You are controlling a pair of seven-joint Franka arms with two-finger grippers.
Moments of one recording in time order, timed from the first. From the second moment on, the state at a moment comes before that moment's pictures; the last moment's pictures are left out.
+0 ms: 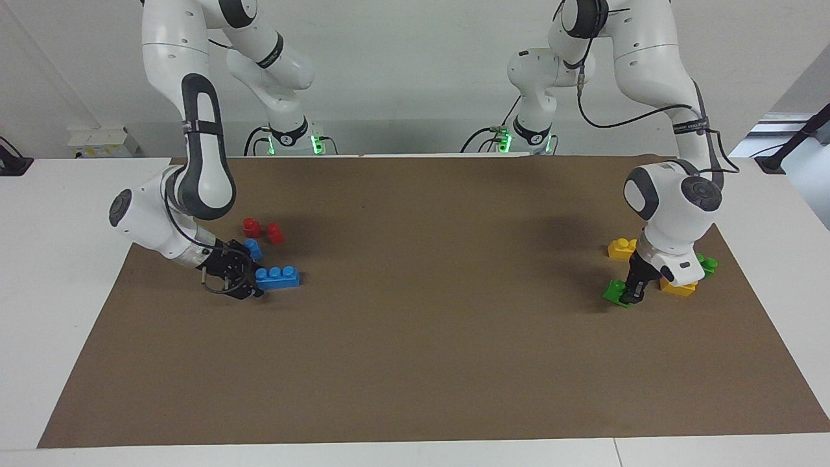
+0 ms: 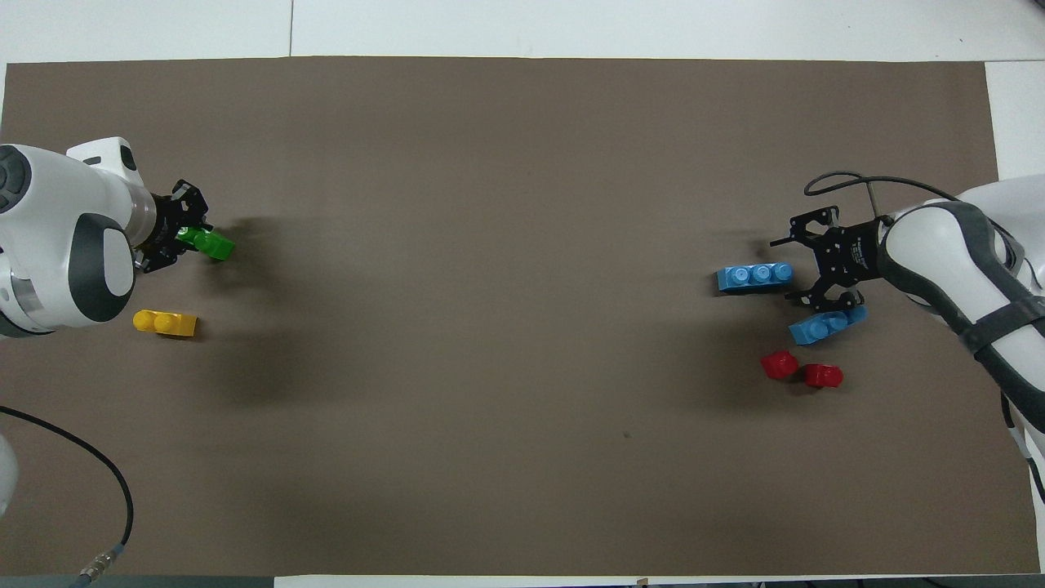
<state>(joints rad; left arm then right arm) -0.03 0.37 0.08 -1.90 -0.02 2.37 -0.88 -0.28 0.34 0.15 -1.97 0.51 2.14 0.85</state>
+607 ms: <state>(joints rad) -0.04 0.33 0.06 -1.86 -0.02 2.35 -0.80 -0.22 0.14 0.15 -1.88 0.27 1.90 0.67</state>
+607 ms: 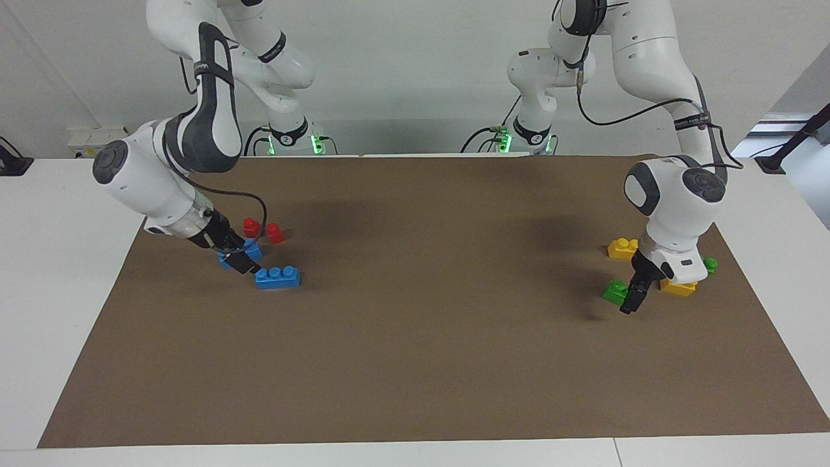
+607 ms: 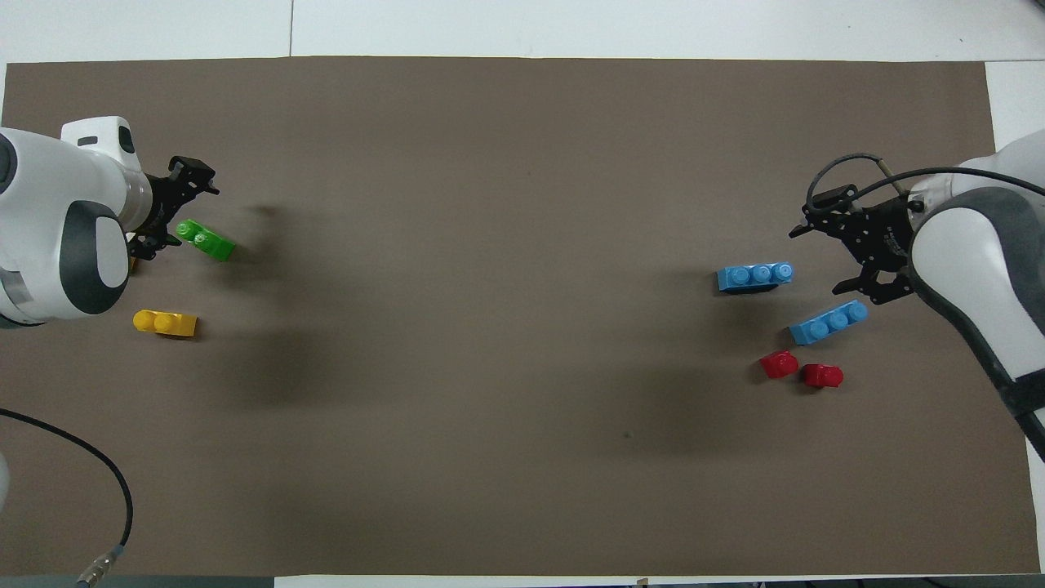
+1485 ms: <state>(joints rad) -0.05 0.06 0.05 -1.75 -0.02 1.89 -0.24 -0.14 -0.09 0.16 -1.75 0.03 1.58 0.17</state>
